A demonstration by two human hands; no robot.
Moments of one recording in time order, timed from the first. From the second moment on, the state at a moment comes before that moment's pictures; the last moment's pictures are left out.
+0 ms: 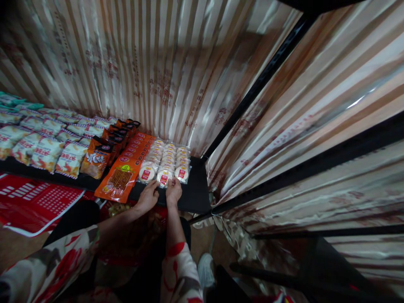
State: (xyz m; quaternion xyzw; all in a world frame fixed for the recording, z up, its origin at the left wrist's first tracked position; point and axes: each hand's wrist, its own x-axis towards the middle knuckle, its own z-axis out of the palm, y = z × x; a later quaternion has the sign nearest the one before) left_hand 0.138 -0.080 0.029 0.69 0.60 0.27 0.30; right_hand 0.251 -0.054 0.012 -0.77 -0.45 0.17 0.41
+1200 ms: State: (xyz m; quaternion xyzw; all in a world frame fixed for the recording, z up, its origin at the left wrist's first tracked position) left_hand 0.135 -0.082 0.026 0.75 0.56 0.24 0.24; right_hand 0.246 -0.052 0.002 -0.76 -0.48 0.10 0.44
